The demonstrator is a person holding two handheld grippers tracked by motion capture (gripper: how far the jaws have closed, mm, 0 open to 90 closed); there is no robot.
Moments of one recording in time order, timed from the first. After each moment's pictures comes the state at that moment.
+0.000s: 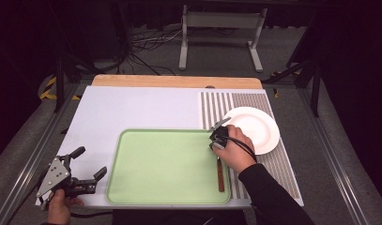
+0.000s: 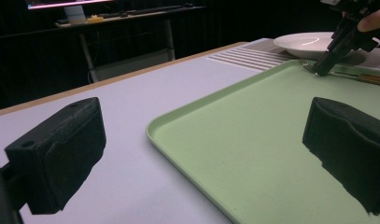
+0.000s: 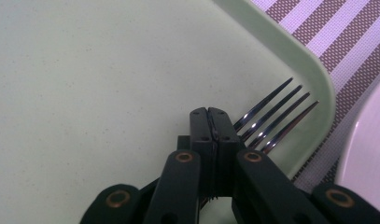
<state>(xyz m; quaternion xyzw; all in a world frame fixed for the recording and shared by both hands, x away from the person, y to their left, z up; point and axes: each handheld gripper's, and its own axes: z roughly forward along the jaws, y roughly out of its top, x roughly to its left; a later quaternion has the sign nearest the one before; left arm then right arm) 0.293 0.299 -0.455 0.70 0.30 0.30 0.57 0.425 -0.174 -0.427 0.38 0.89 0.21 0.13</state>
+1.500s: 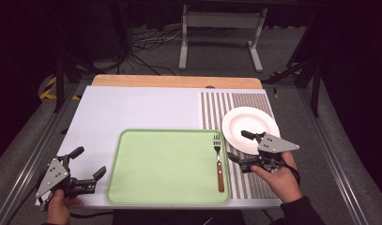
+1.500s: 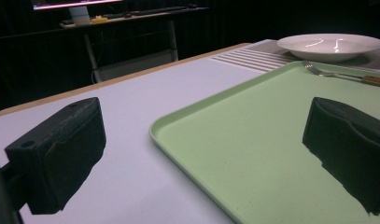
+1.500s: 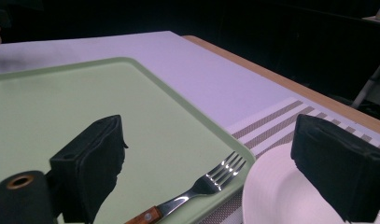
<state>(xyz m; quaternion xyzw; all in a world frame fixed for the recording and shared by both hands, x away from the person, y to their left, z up) 0.292 0.300 -0.455 0.70 0.31 0.31 0.57 0.346 -0.279 -0.399 0.23 0.77 0.54 0.24</state>
